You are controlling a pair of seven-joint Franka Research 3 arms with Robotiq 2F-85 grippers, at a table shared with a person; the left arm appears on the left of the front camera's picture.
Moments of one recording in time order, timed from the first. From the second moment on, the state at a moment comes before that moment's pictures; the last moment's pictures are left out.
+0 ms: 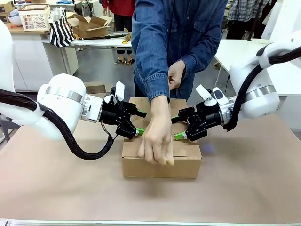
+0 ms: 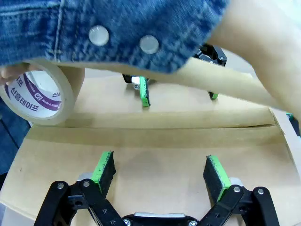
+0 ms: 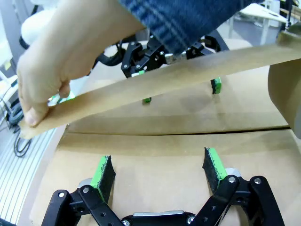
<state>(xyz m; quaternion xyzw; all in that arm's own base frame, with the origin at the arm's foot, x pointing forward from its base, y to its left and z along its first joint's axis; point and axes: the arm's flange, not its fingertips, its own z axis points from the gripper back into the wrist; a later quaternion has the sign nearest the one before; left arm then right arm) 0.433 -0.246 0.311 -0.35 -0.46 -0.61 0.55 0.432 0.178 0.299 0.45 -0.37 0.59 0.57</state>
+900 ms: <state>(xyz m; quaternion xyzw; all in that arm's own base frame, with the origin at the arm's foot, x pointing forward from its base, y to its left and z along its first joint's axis) 0.433 -0.246 0.311 -0.35 -0.46 -0.61 0.55 0.432 0.178 0.299 0.45 -0.37 0.59 0.57</state>
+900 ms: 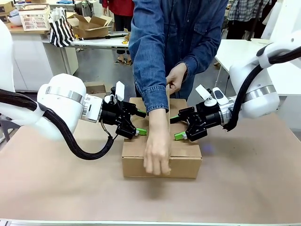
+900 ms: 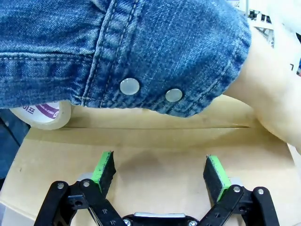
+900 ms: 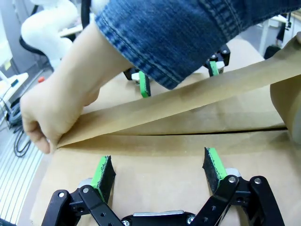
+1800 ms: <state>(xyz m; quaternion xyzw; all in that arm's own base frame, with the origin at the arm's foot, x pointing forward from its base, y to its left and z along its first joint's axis) 0.433 -0.246 0.311 -0.35 -0.46 -0.61 0.55 0.432 0.178 0.299 0.45 -0.37 0.59 0.57</state>
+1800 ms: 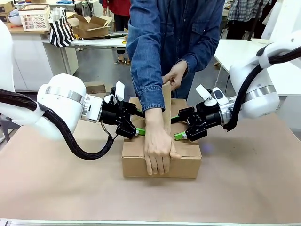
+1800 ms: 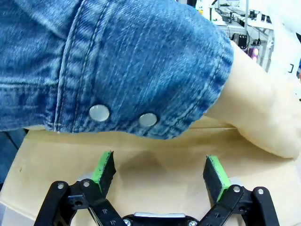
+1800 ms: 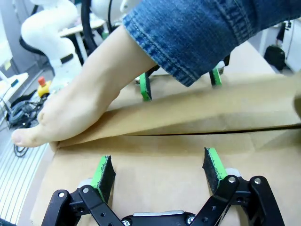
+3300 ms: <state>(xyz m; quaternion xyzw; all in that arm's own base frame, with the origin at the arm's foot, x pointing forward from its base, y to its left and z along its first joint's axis) 0.433 -0.246 0.311 -0.35 -0.46 -0.61 0.55 0.432 0.178 0.299 0.45 -0.37 0.59 0.57</state>
